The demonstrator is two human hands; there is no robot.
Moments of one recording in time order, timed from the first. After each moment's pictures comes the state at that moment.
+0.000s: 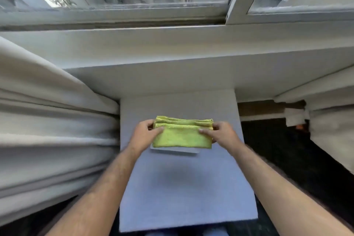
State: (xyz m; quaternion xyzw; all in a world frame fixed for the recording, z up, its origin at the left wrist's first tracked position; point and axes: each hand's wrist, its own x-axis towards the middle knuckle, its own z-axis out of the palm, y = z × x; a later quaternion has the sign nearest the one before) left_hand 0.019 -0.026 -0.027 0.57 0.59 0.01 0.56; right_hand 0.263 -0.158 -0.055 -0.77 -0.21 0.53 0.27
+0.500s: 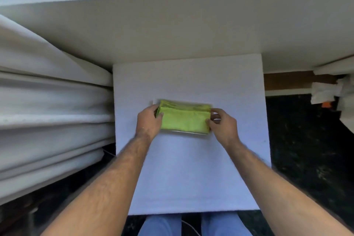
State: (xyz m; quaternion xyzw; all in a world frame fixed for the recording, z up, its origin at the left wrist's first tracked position) left_hand 0.003 -0.043 -0.179 0.63 0.64 -0.06 0.43; right_hand 0.212 -0.180 -0.194 -0.85 -0.19 0.43 0.24
